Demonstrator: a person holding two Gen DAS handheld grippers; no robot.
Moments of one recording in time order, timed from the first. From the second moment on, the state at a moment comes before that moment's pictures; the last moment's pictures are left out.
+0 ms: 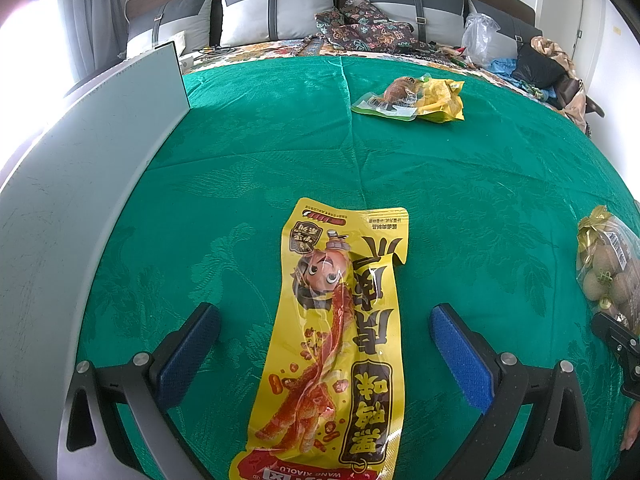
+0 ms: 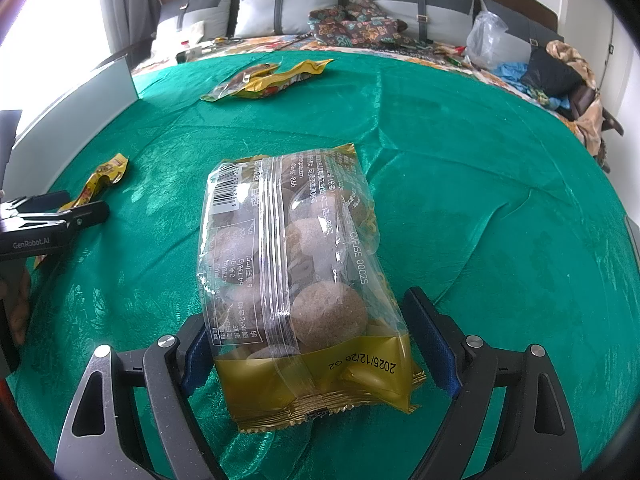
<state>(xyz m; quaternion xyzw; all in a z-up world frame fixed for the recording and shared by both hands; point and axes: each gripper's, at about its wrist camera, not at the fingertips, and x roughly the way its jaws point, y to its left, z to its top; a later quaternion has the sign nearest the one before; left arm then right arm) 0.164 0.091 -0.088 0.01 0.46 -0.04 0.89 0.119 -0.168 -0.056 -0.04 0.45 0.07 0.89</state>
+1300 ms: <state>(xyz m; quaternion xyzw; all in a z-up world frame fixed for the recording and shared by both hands) 0.164 0.090 -0.088 0.02 0.46 -0.04 0.89 0.119 -0.169 -0.055 -0.04 0.45 0.07 0.89</state>
